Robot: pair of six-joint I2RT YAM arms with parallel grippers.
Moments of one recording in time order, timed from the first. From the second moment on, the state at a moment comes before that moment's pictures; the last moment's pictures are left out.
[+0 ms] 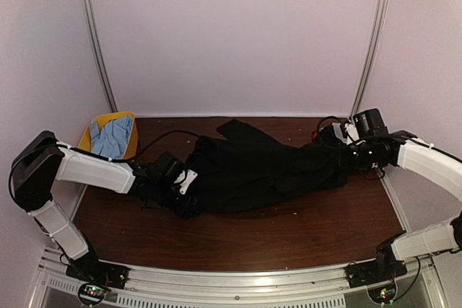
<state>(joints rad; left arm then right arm) -0.78 1.63 0.78 -0.18 0.10 -0.18 0.28 1.19 0.88 -0.55 -0.05 0.36</state>
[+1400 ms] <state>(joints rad) -0.52 1.23 0.94 -0.28 0.19 -0.32 0.24 1.17 1.04 -0.62 -0.10 0.30</state>
